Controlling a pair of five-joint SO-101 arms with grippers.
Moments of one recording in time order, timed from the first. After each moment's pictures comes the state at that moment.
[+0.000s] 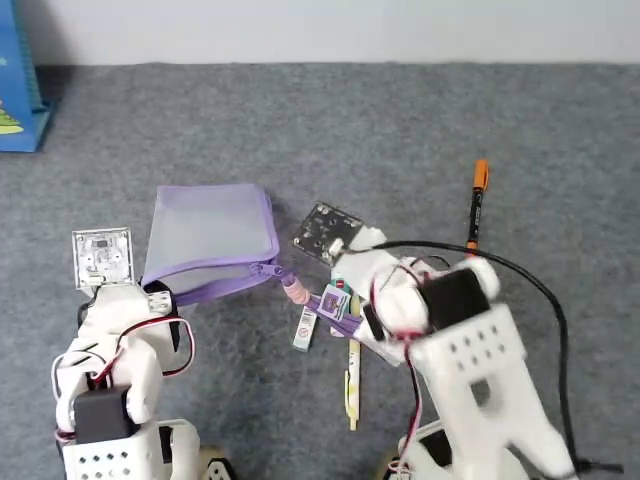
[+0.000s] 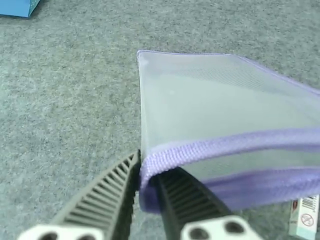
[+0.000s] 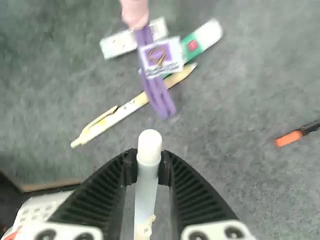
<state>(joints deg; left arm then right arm) -12.4 -80.9 66.9 69.4 3.7 -25.3 -41.7 25.3 97.1 30.9</state>
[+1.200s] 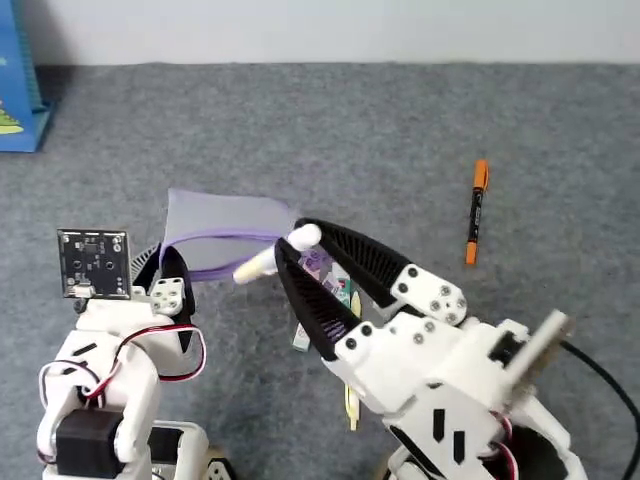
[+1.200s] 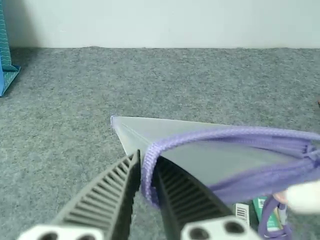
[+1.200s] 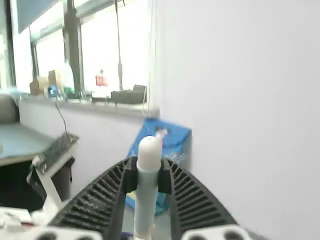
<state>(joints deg) -1.1 -80.9 51.0 71.6 8.4 -47.1 -80.4 41.0 32.1 -4.4</state>
